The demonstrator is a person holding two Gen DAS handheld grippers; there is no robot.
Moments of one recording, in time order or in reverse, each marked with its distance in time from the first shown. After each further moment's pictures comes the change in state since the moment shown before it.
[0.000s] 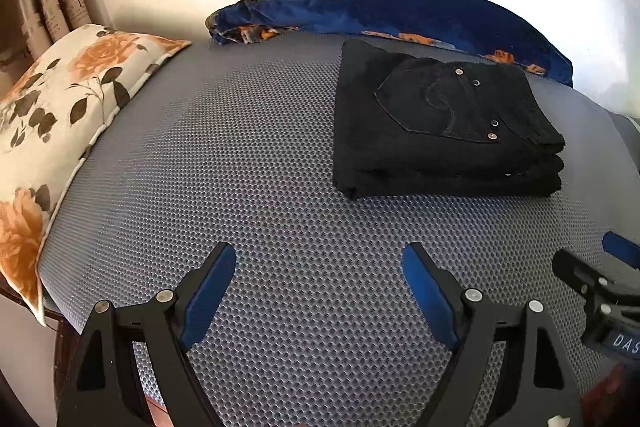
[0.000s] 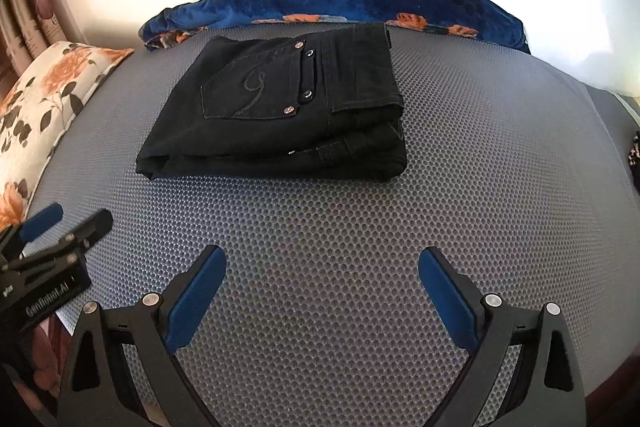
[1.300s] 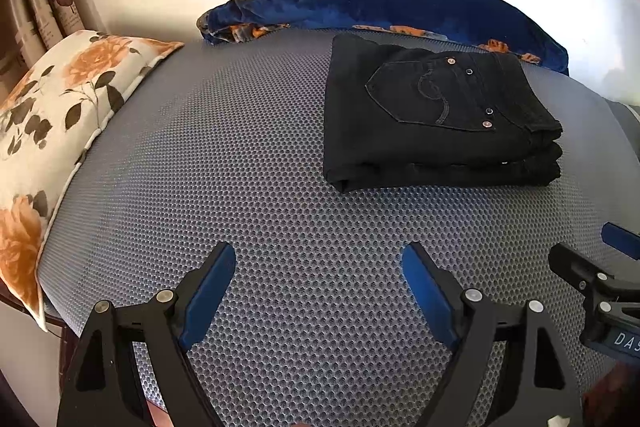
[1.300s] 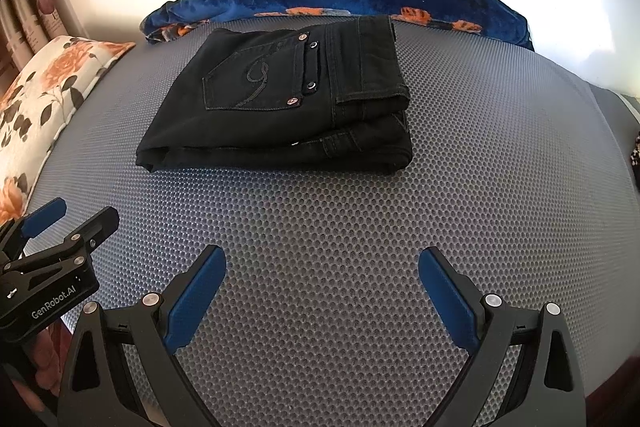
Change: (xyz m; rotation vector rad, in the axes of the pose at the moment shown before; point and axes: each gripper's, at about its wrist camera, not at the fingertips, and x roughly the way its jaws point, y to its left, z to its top) left arm 0.004 -0.007 -0.003 0.038 0.008 -0.004; right arm 0.003 0.002 -0.002 -0.004 0.015 0.007
